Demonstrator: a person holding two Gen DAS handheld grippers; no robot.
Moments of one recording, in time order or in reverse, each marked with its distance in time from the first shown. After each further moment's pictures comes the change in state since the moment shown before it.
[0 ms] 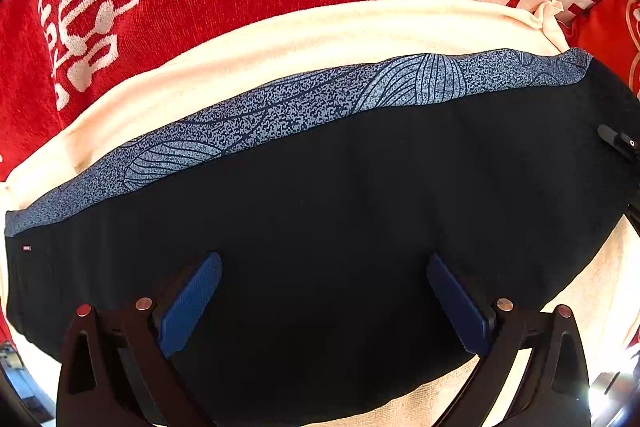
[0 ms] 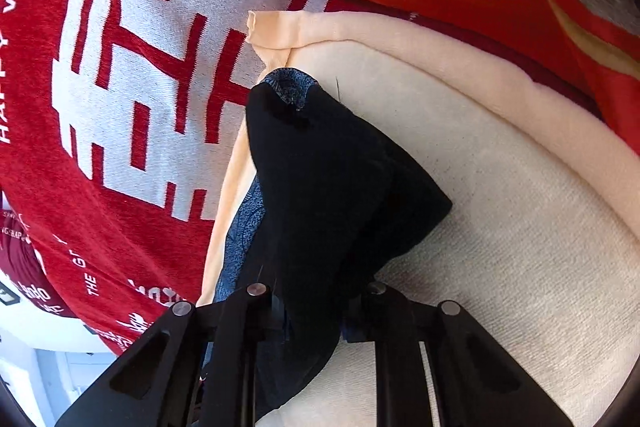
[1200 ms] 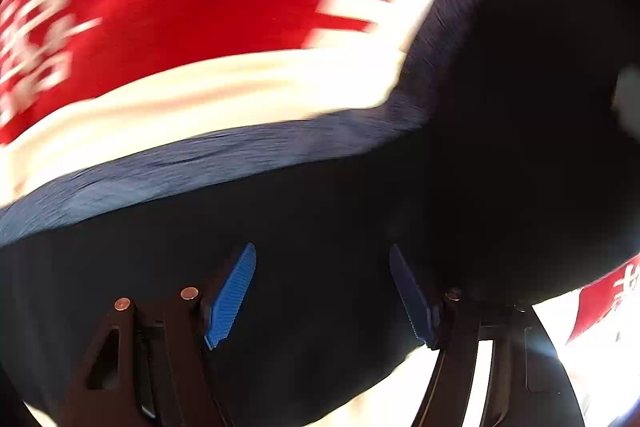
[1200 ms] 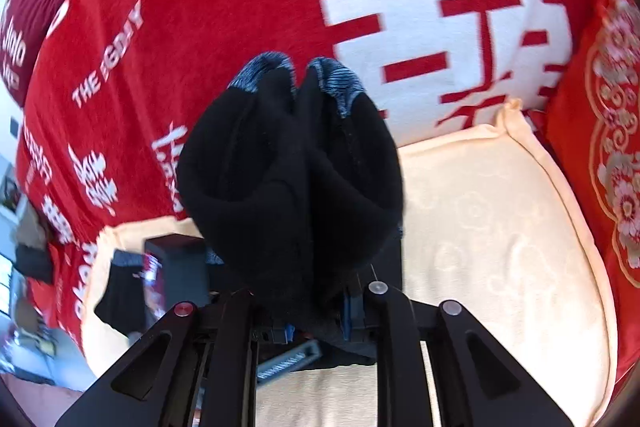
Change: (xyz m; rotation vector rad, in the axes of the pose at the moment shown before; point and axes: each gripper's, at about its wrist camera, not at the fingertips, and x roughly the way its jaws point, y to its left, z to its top) left arm -0.006 0.071 0.015 -0.034 -0.120 -0.330; right arm 0.009 0.220 -0.150 -0.774 -0.014 -0.249
